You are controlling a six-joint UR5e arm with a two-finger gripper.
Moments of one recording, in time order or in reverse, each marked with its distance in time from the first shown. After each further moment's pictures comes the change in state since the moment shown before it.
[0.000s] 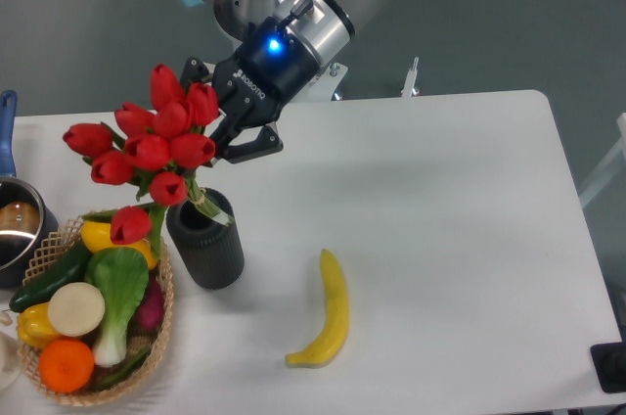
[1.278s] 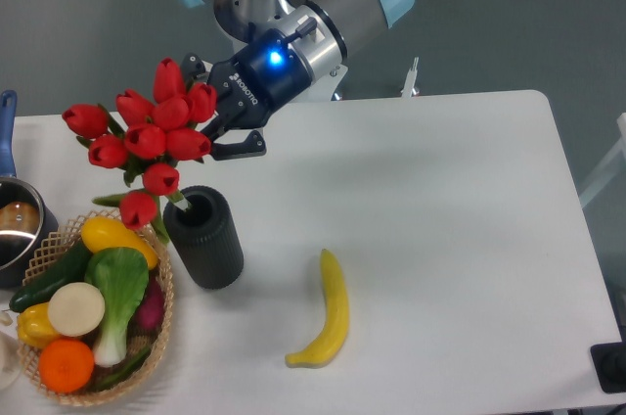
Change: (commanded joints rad) arm 0.020 -0.014 -0.115 0.002 -0.121 0.025
